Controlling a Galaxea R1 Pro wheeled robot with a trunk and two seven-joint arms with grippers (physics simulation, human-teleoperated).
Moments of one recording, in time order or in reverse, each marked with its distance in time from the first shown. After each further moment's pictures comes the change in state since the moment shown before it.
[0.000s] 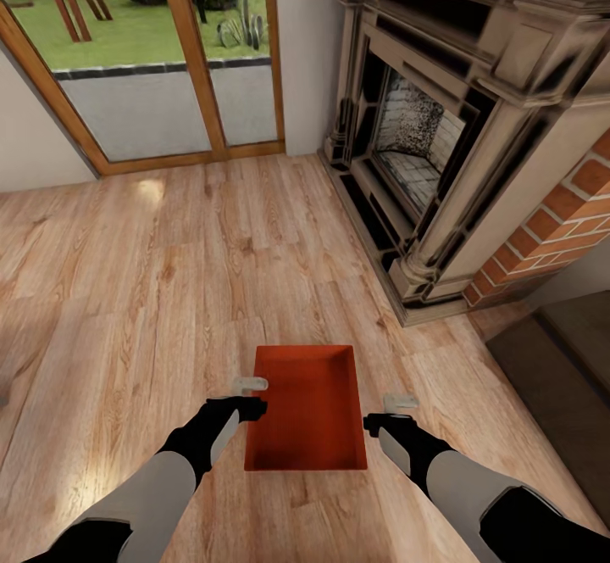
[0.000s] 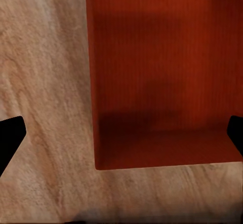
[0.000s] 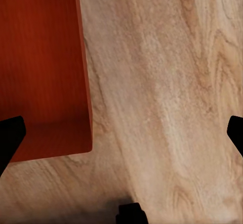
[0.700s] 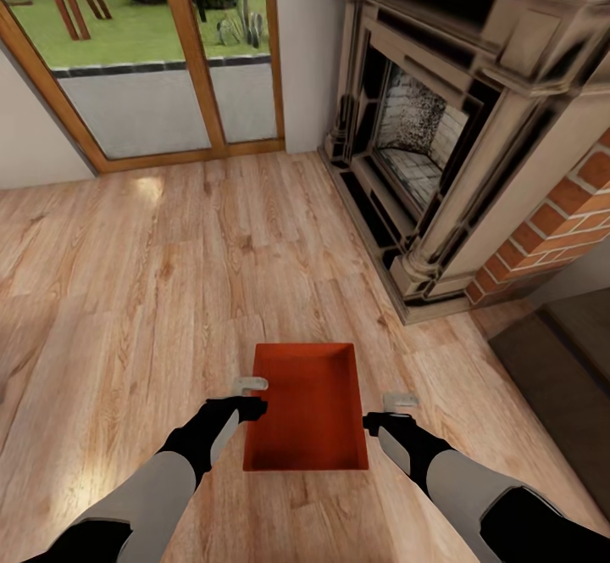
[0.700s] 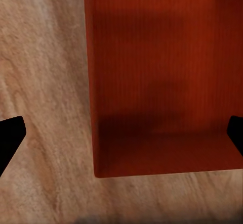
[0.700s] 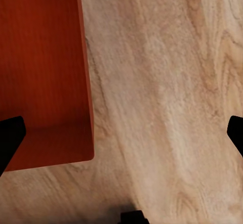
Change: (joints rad) left arm 0.000 0.001 -0.001 0.001 0.001 -0.004 -0.001; right arm 0.000 -0.001 0.001 -0.009 0.002 0.004 0.002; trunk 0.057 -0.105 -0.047
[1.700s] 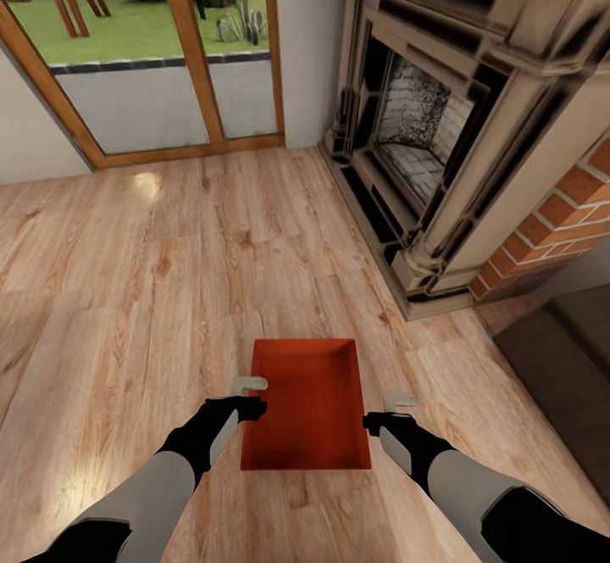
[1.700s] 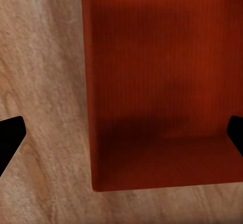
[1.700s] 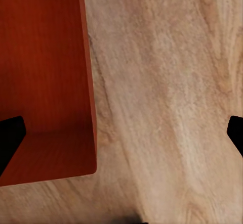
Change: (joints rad) left arm 0.000 0.003 0.000 0.000 0.004 0.000 -0.005; right arm 0.000 -0.005 -0.001 0.000 0.000 -0.003 0.021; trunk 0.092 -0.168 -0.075
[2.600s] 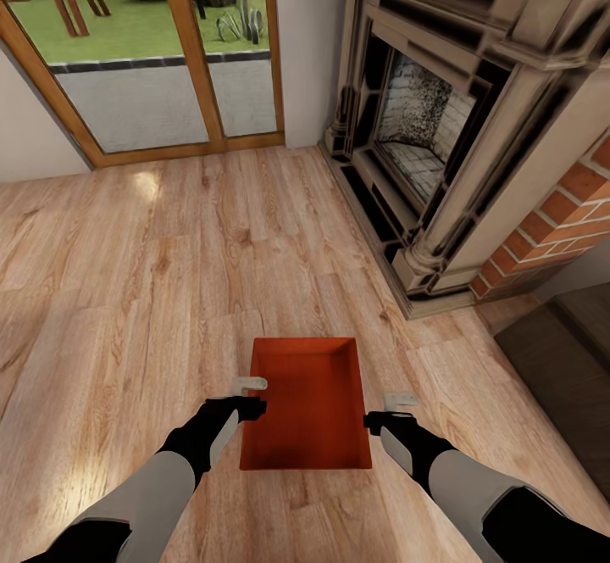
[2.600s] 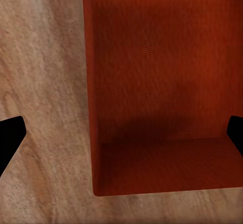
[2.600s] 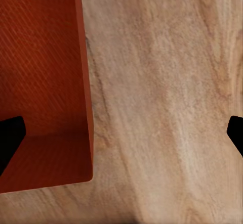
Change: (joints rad) left arm 0.000 -0.001 -0.001 0.000 0.000 -0.002 0.008; right arm 0.000 -0.004 0.005 0.000 0.006 -0.008 -0.001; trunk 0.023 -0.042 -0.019
